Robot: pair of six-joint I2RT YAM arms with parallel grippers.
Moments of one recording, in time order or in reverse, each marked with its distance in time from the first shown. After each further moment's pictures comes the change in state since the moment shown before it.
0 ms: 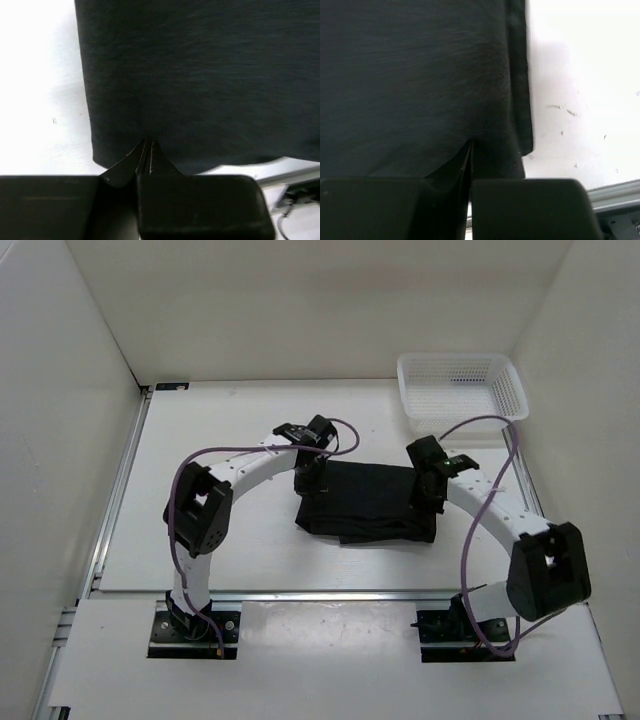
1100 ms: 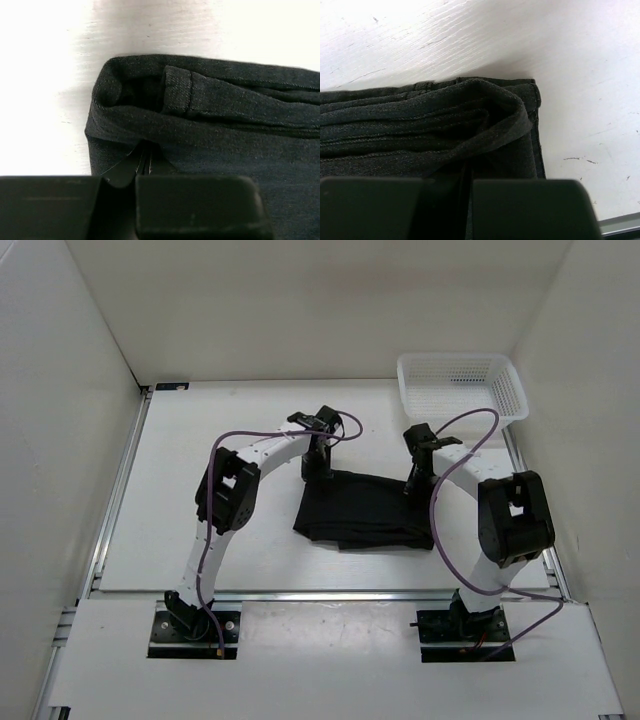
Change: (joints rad) left arm 0.056 0.312 0.281 -0.035 -0.027 0.015; right arm -0.109 0.359 0.111 0.090 -0.063 0.002
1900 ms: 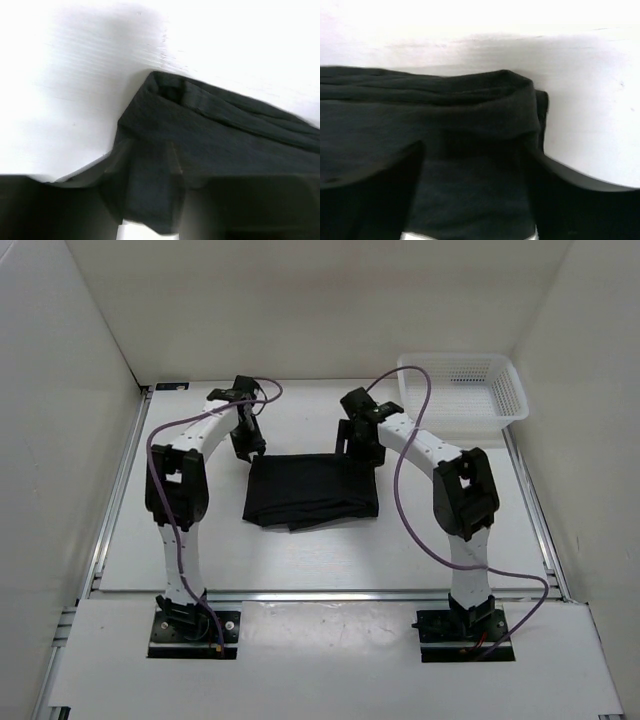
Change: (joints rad) left arm 0.382 -0.174 -0.115 0.000 -0.087 0.029; right arm 0.254 0.338 0.602 -0.059 -0.059 -0.050
